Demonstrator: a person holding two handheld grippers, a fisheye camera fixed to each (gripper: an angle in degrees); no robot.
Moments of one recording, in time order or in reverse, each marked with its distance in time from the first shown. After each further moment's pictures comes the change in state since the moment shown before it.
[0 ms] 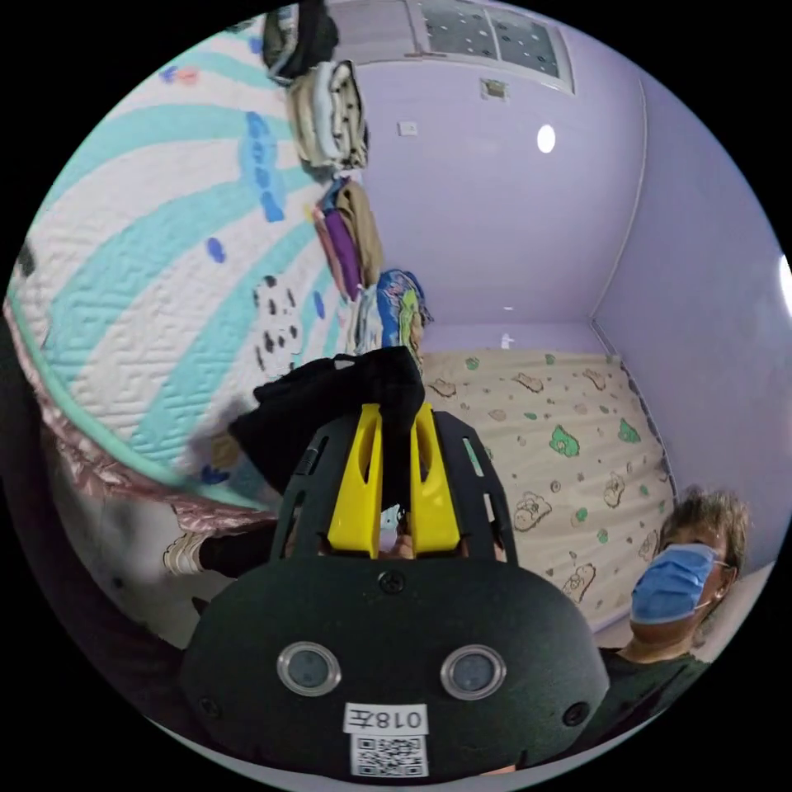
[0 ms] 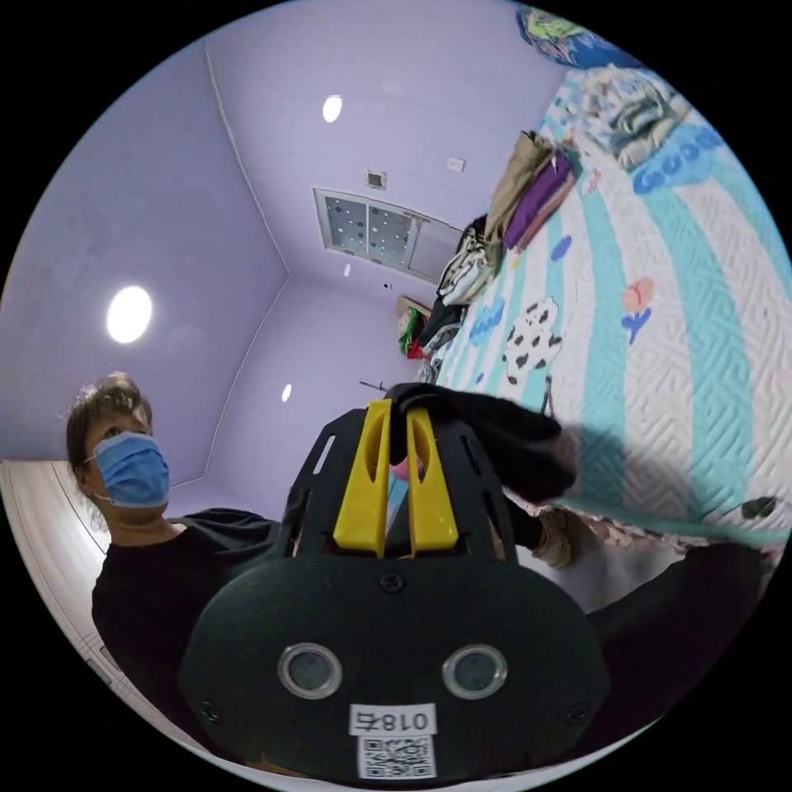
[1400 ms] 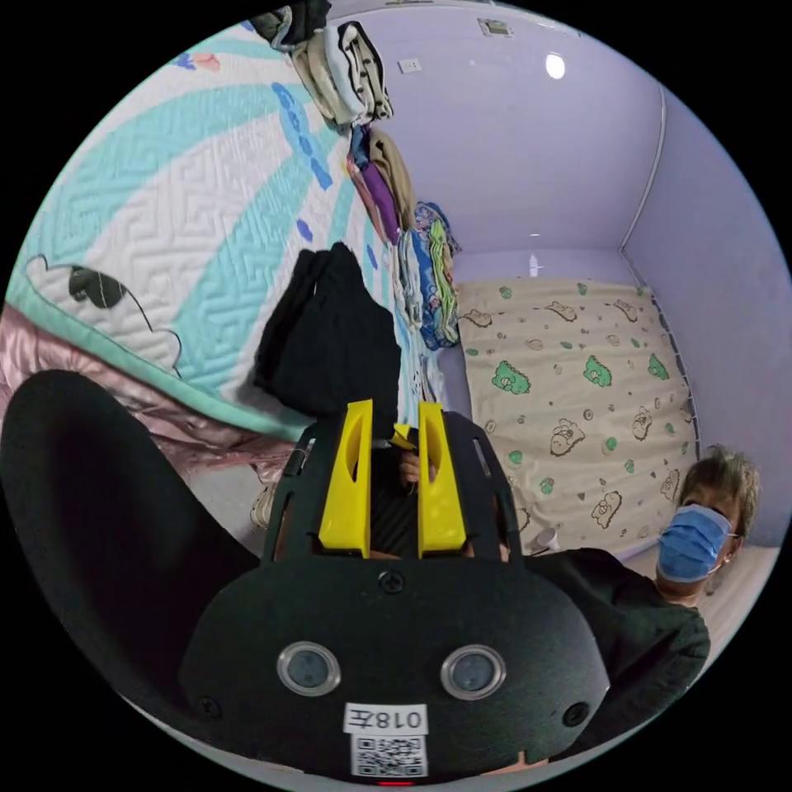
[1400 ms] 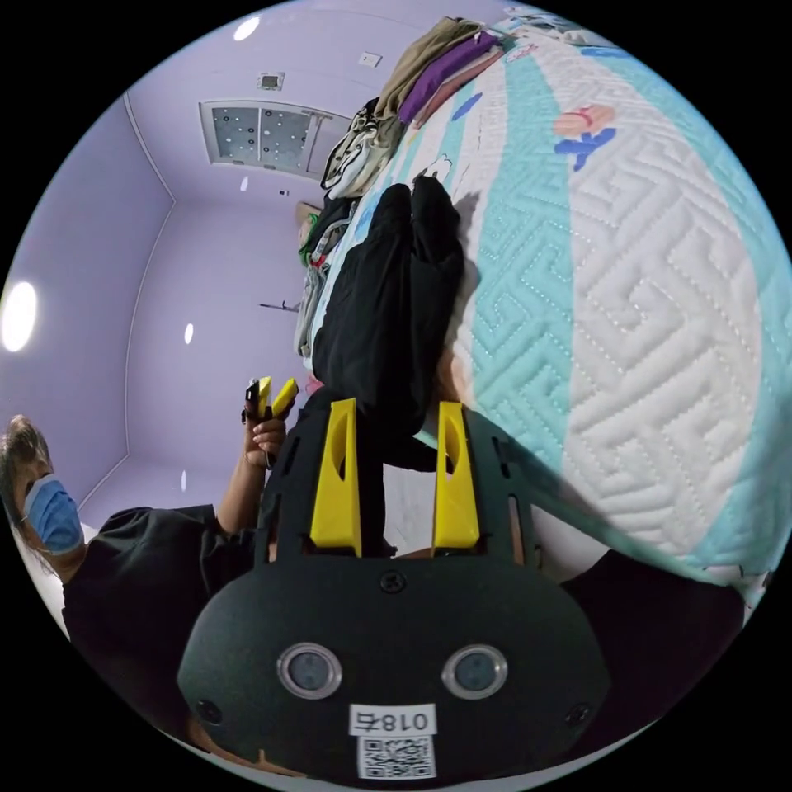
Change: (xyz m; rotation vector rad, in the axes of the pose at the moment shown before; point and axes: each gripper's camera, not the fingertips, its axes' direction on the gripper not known) left arm -0.178 0.087 0.008 -0.290 -0.112 0.061; right arm 0.156 0.021 0.196 -0.350 0.306 0.126
